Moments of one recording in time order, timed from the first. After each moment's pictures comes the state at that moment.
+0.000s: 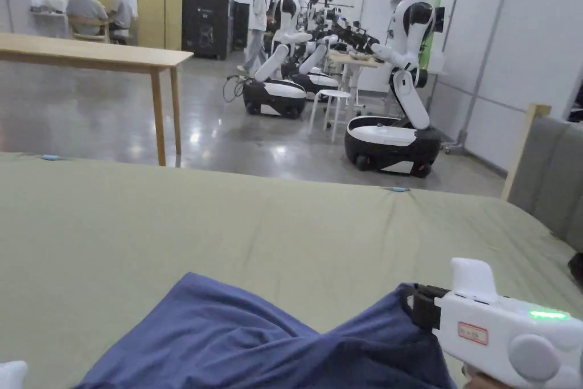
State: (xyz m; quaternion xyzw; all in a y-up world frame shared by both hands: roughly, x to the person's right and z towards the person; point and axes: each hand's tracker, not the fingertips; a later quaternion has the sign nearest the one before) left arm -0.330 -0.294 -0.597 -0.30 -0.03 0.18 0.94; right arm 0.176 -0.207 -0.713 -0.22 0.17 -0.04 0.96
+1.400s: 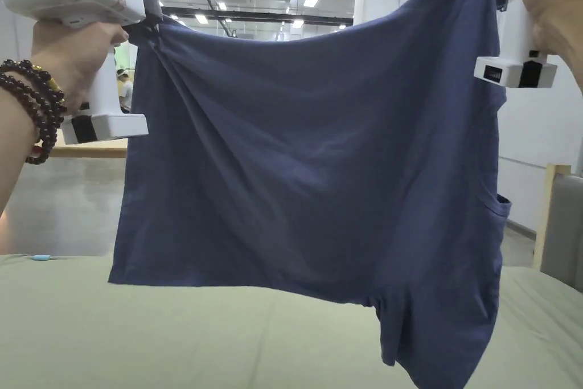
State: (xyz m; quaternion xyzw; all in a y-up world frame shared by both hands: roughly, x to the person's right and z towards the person) left arm -0.310 0.188 -0.923 -0.02 -0.01 0.09 1.00; right arm 0.145 0.262 -0.934 0.09 0.01 0.02 1.00
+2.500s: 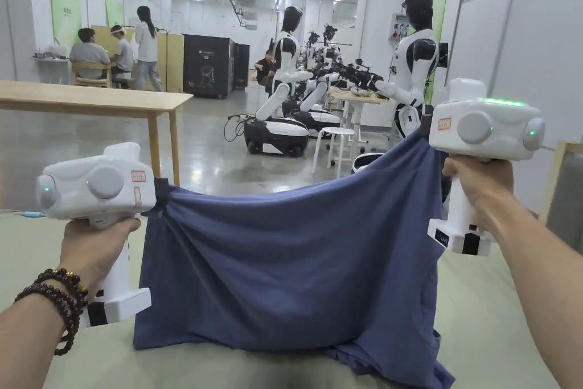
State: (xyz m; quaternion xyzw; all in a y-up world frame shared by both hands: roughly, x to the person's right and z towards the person) left arm -0.346 -0.115 -1.012 -0.19 -0.01 0.14 0.97; right arm 0.131 -0.006 -1.058 -0.08 0.03 0.00 1.00
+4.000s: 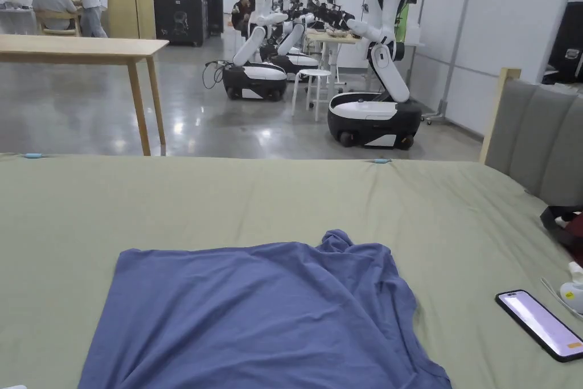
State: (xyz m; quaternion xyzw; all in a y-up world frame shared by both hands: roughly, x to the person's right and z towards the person) left arm -0.355 -0.339 -0.583 -0.39 -0.08 0.16 0.90; right arm 0.211 -0.301 -0.588 -0.48 0.17 0.17 0.84
